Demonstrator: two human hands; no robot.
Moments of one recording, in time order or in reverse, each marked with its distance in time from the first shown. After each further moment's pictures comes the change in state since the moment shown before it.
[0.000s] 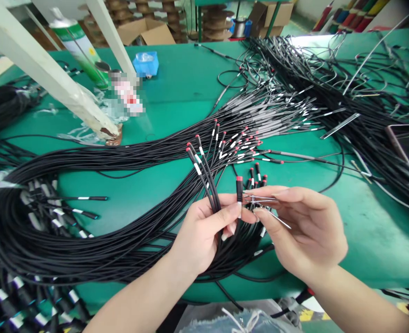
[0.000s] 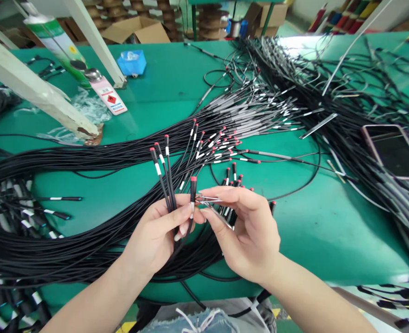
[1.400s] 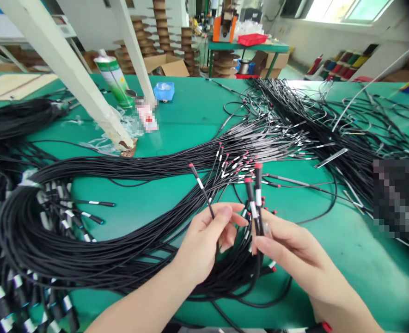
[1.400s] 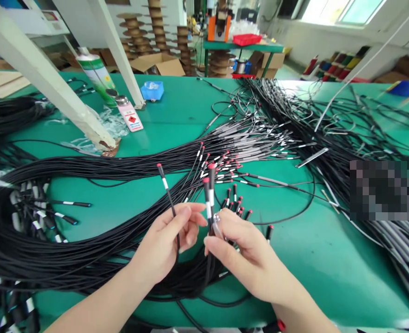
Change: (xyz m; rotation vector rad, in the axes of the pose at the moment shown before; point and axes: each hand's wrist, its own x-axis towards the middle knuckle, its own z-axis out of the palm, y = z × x) left_hand 0.002 -0.008 -0.003 0.108 0.083 0.138; right_hand 0.019 -0.007 -0.030 -0.053 -0.584 0.240
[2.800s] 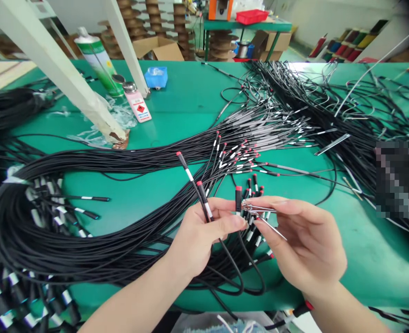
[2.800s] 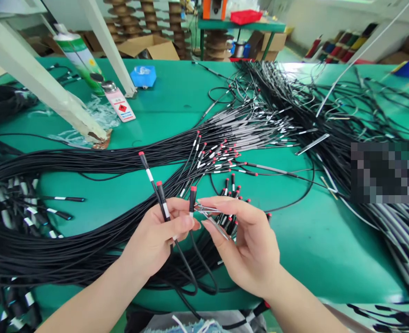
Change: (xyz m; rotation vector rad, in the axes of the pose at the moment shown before) left_hand 0.000 0.007 -0.001 -0.120 -0.009 -0.090; right_hand -0.004 0.010 0.025 0.083 0.457 -0.314
